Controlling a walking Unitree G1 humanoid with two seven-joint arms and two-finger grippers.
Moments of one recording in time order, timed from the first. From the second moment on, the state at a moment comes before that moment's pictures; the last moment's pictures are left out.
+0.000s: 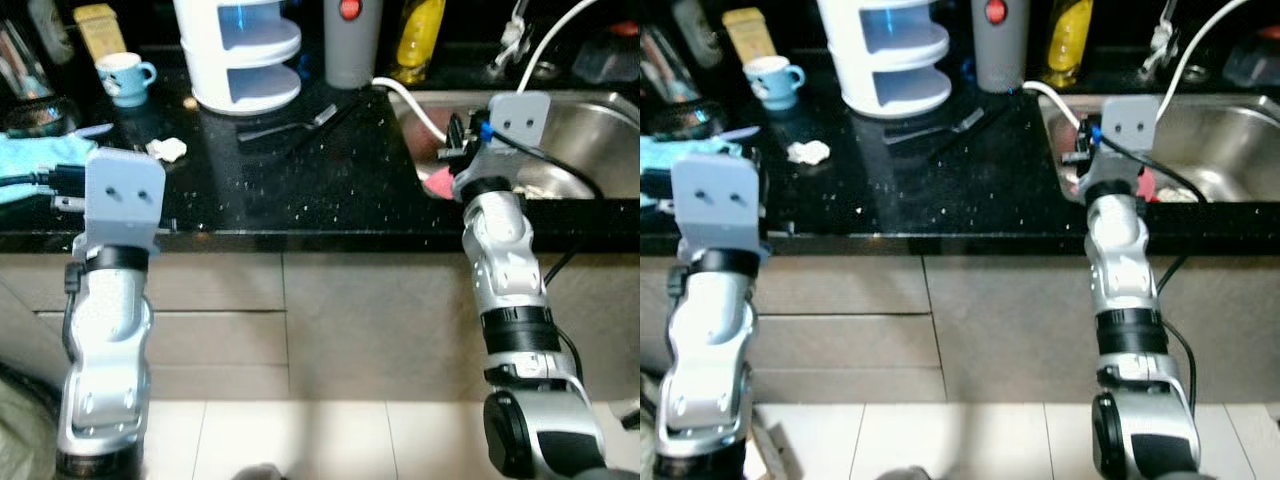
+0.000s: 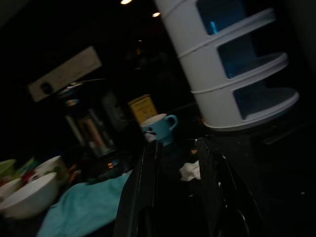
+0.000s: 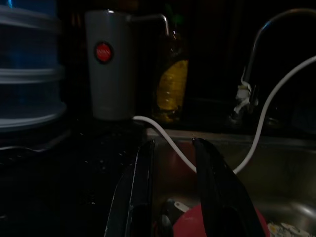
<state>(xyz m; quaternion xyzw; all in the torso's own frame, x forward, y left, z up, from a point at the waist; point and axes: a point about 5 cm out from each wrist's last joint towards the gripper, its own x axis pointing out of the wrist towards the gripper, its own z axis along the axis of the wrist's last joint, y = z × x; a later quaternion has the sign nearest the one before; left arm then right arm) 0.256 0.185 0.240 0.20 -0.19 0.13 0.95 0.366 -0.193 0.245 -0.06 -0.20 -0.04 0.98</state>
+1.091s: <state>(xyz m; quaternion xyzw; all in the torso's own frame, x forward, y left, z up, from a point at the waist) 0.239 0.232 0.134 0.13 0.12 0.27 0.95 0.268 -0.383 0.126 -0.17 0.06 -0.44 0.88</state>
